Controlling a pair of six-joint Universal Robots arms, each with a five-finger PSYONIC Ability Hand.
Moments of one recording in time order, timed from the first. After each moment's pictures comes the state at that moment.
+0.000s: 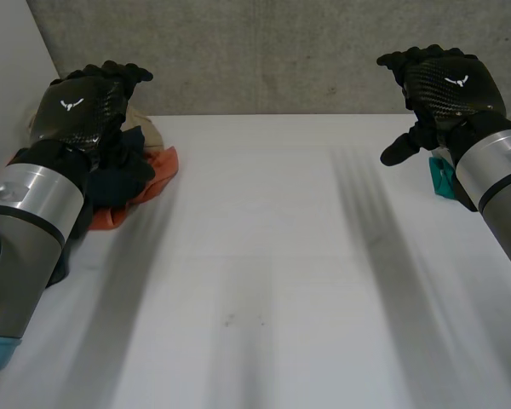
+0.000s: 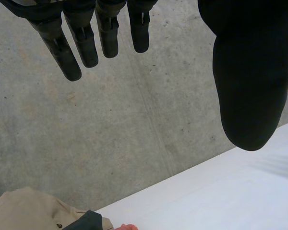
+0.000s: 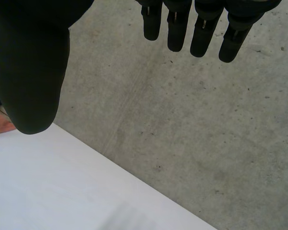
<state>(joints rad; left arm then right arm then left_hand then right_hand) 4.29 -1.57 -1.68 3.37 -1.61 3.17 1.92 -1.46 1.51 -0.13 1.48 3.00 0.26 0.28 0.27 0.28 0.10 0.25 0.27 0.28 0.27 0.10</state>
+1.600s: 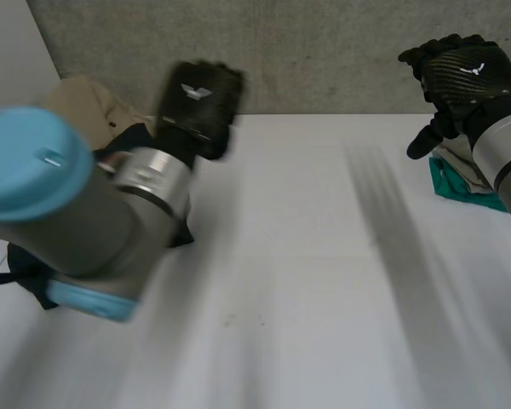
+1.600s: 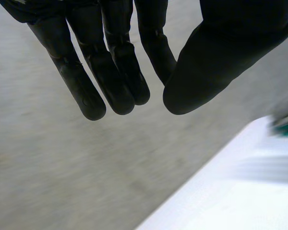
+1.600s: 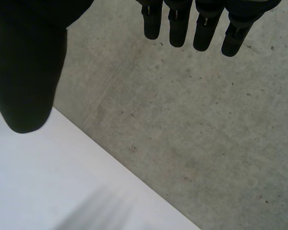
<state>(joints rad) 4.04 -1.93 -1.38 3.52 -1.59 3.38 1.87 -1.41 1.41 -0.05 1.48 2.84 1.15 1.20 1.19 1.20 0.98 0.24 0.22 0.22 0.21 0.05</state>
